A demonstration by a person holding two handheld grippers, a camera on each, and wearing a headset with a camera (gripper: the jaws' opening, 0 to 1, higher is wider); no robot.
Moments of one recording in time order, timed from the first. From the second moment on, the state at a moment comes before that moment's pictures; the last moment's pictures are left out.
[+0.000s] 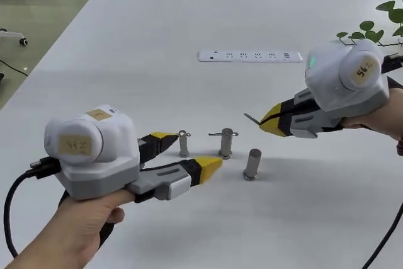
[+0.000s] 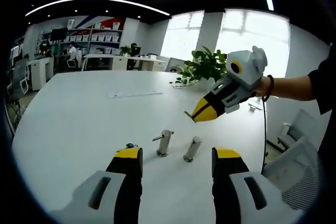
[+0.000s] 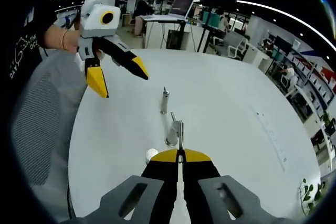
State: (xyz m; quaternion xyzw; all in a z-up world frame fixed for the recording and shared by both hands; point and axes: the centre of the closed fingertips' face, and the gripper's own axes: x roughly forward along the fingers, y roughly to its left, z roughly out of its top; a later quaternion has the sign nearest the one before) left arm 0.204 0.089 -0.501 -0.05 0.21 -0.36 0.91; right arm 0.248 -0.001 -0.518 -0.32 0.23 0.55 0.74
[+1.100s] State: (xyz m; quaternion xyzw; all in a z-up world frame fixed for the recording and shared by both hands) left arm 0.177 0.059 -0.504 -0.12 0.27 -0.42 0.86; right arm 0.173 0.049 -0.519 -0.39 0.17 0.63 0.65
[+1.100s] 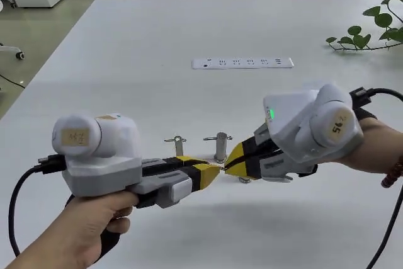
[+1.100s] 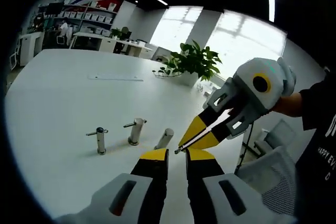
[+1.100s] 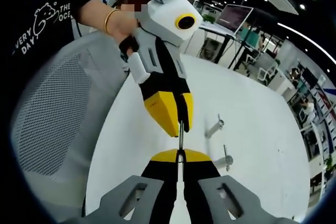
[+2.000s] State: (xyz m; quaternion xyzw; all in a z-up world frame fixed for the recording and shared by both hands) left arm 0.169 0.058 -0.511 -0.16 0.30 -0.42 0.84; right arm 0.165 0.056 -0.520 -0.39 0.17 0.64 0.64
